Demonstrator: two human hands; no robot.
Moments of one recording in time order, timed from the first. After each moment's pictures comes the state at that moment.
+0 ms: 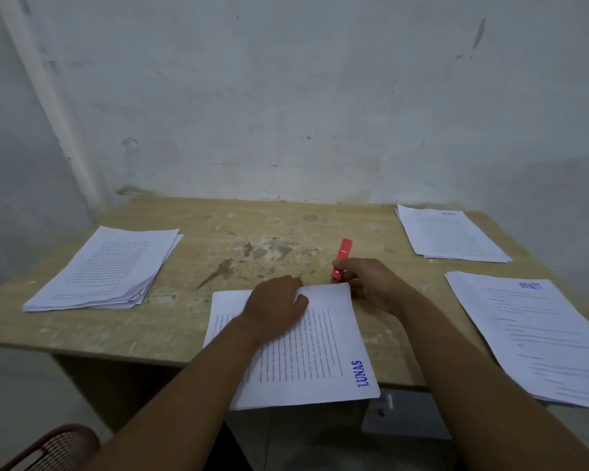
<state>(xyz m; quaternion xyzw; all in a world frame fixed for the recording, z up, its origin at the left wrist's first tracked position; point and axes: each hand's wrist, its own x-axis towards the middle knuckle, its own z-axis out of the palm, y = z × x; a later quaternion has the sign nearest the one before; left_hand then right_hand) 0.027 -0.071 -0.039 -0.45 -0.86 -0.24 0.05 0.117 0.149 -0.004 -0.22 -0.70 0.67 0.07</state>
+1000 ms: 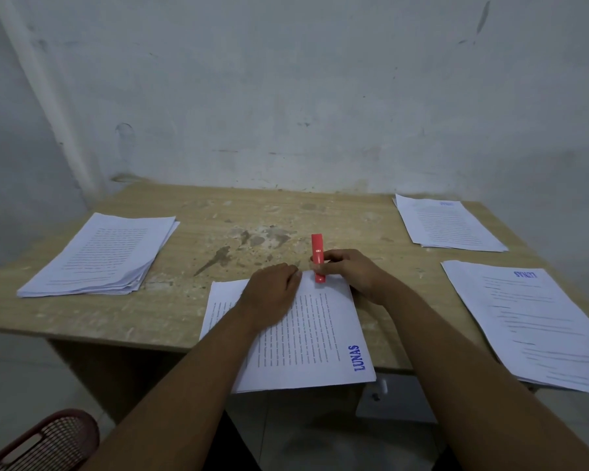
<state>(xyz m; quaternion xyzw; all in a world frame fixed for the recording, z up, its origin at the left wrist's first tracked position) 0.021 -0.069 -0.053 -0.44 -0.85 -0.29 0.07 0.106 0.134 -0.016 -0.14 -0.79 0.59 0.04</state>
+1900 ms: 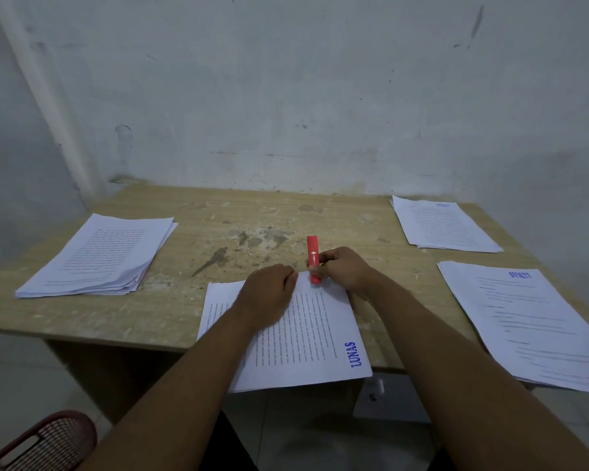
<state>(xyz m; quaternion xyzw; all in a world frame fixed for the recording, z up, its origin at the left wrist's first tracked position) 0.020 -0.067 -0.056 -0.43 -0.86 -0.27 0.09 0.098 0.125 -0.009 -0.18 -0.87 0.46 0.04</state>
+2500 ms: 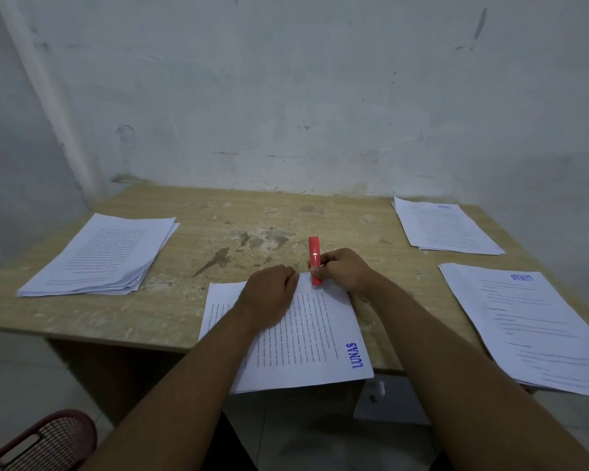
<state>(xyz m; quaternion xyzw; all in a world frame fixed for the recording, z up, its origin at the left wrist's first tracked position) 0.023 -0.069 -0.052 -0.42 -0.86 -0.26 0.08 0.099 0.121 -0.004 -0.19 -0.87 0.45 0.05</state>
